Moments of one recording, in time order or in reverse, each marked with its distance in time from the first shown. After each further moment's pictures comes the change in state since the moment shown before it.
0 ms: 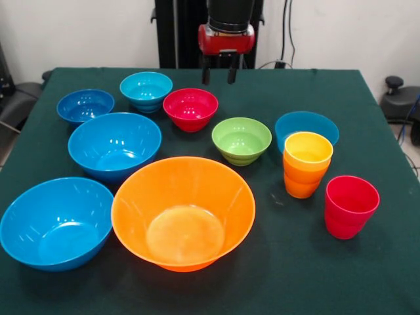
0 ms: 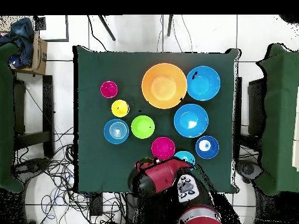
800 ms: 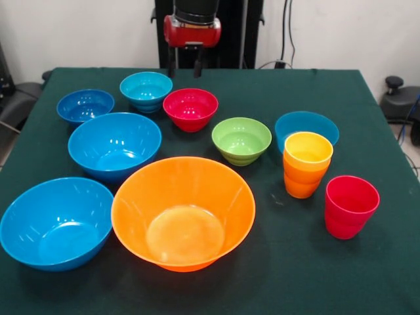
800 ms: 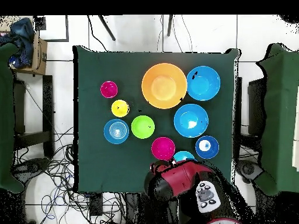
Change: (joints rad) arm -0.108 -0.041 0.004 -0.013 -0.170 0.034 0.000
